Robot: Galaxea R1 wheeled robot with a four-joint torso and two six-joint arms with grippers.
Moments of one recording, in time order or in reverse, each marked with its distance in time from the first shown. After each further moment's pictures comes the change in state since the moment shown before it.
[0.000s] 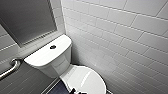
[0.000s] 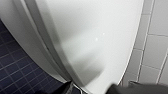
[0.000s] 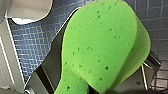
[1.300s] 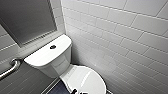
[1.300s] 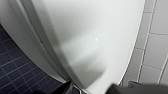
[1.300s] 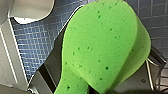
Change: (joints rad) left arm 0.006 0.032 -0.026 0.008 -0.016 -0.011; right arm 0.000 -0.001 0.022 0.000 -0.002 0.000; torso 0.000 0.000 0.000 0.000
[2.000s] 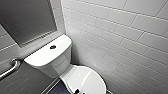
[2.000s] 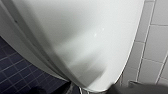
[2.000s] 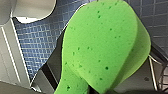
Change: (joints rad) left arm 0.000 0.053 -0.058 0.022 0.038 -0.004; right arm 0.000 -0.014 0.031 0.000 0.001 0.000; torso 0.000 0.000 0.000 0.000
